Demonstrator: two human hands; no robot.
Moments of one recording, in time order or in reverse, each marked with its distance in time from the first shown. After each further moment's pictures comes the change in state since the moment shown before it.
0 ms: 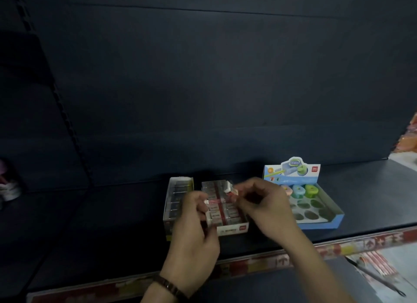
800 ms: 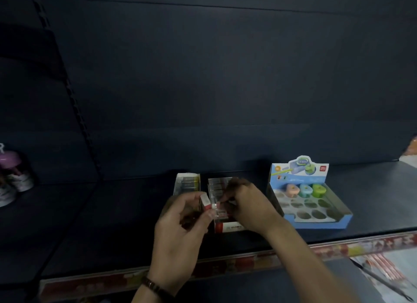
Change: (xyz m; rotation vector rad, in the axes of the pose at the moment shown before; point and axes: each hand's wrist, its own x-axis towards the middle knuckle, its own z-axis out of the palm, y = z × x) left_hand -0.009 -0.013 -0.024 -0.307 0.155 0.007; right_hand 0.027 0.021 0.038 -0.655 -0.353 -0.248
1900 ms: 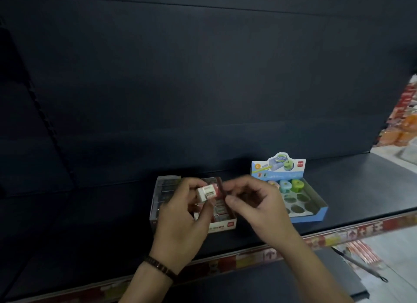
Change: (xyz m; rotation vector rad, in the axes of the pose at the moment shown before) left_hand 0.026 0.001 0.035 0.243 -0.109 0.269; right_hand -0.059 -0.019 -0.056 0.827 0.331 0.118
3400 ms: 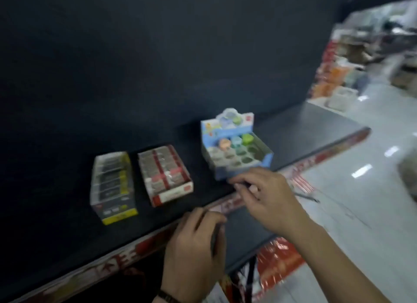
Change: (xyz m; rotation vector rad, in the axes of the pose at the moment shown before) left_hand -0.093 -0.024 0.066 0.314 -0.335 0.319; right_hand -0.085 0.015 -0.066 -0.790 0.093 0.039
